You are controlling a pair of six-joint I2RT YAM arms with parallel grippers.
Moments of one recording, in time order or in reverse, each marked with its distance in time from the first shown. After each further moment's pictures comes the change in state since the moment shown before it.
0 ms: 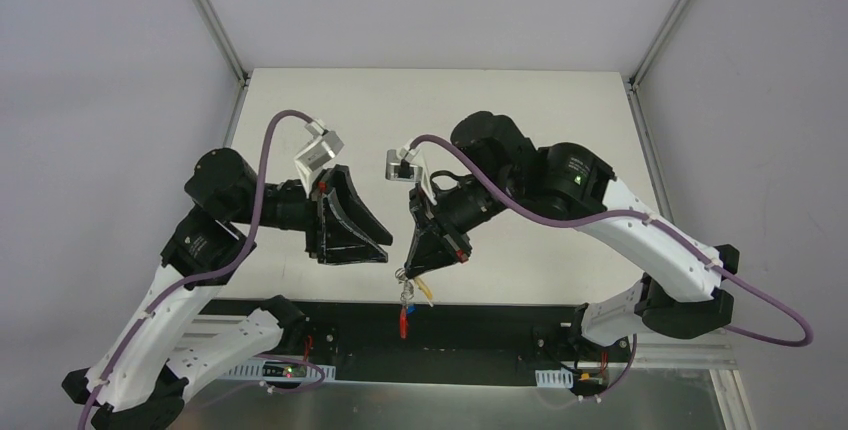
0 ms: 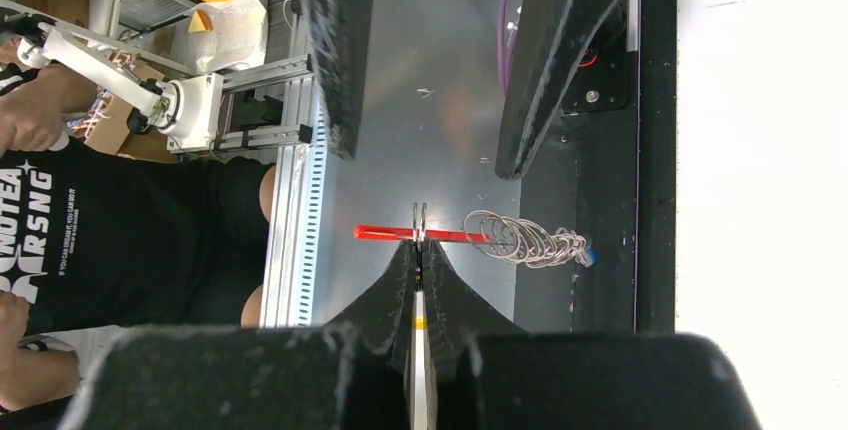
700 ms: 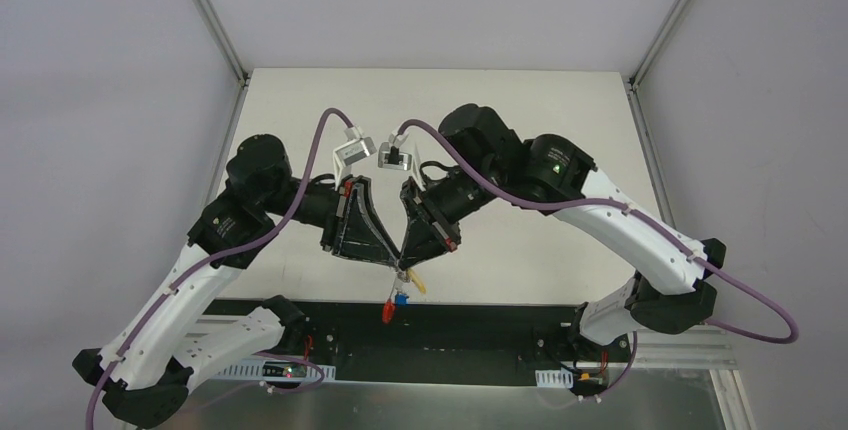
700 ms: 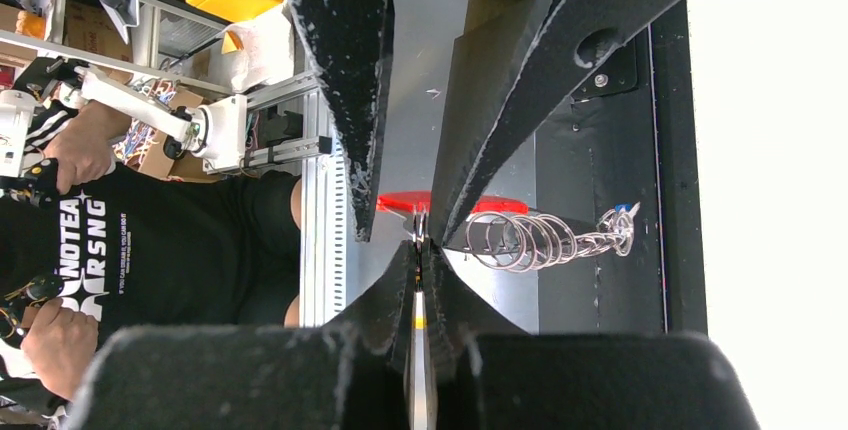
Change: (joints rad) left arm -0.001 0.087 -0.049 -0.056 0.148 -0.115; right arm -0.053 0.055 -0.004 0.003 -0.038 0.078
